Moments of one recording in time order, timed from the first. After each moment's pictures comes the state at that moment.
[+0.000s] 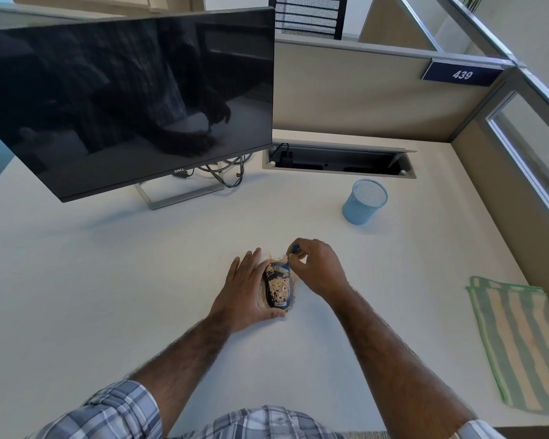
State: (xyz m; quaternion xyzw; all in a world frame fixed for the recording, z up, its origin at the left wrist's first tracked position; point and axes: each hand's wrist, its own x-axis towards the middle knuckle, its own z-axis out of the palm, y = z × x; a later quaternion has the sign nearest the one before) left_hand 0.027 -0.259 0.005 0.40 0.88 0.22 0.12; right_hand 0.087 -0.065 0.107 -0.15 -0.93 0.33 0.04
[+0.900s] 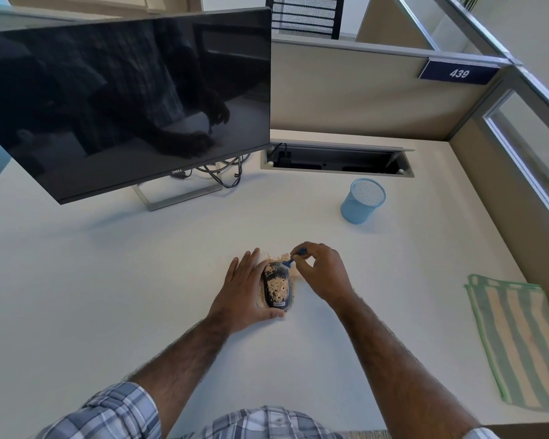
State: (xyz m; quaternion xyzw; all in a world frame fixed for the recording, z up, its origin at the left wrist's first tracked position) left_hand 0.028 -0.260 0.010 0.40 0.88 0.22 0.12; right_hand 0.101 -0.060 0.099 -0.18 -0.91 0.37 0.07
